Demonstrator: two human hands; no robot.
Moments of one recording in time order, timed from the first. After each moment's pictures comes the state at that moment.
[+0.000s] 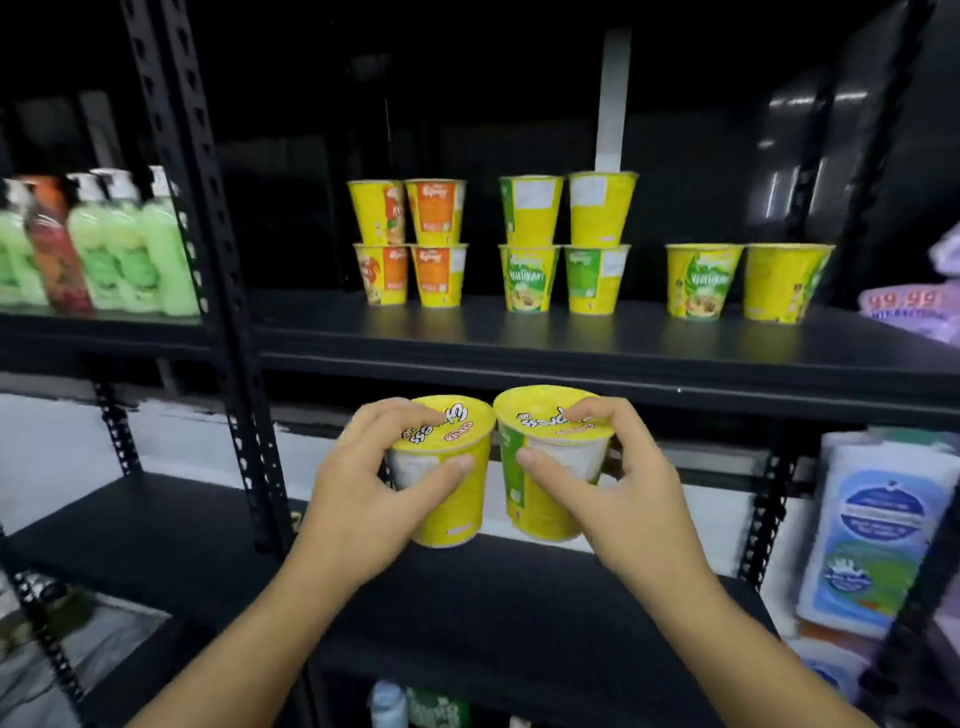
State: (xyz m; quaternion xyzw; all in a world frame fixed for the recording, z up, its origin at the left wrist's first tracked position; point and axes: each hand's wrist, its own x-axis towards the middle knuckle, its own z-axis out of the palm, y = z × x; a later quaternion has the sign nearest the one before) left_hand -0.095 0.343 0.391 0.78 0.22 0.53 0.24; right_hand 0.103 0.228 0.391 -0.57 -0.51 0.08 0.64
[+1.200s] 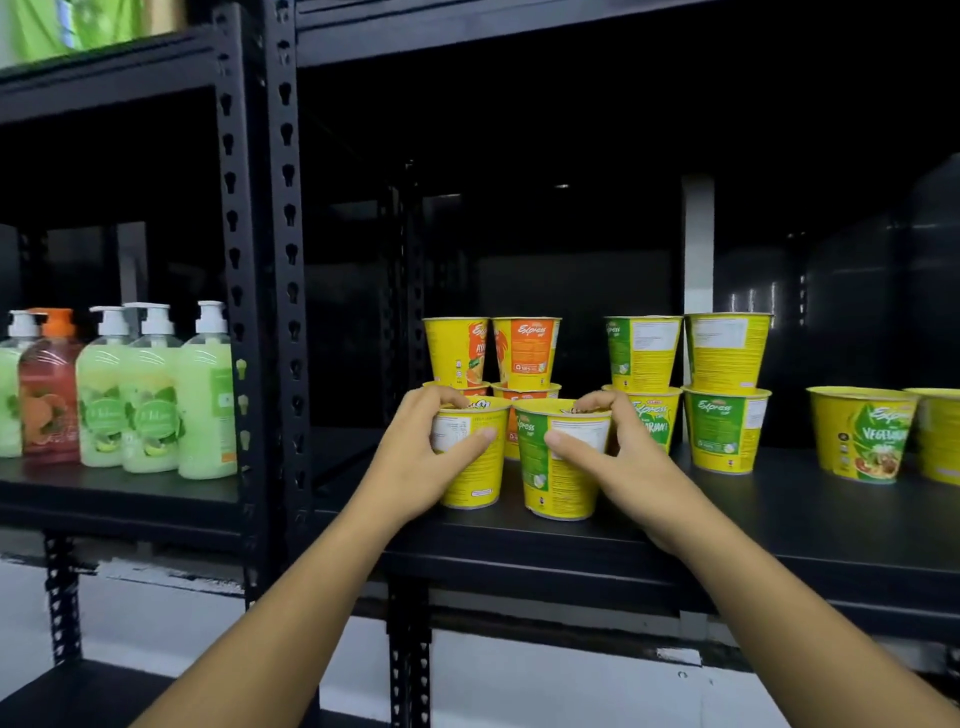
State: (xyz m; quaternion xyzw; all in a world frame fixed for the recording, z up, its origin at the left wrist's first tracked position) left_hand -0.094 0.649 0.512 0.81 0.19 0.52 0.20; right_hand 0.104 0.497 0.513 -0.57 -0.55 0.11 0.60
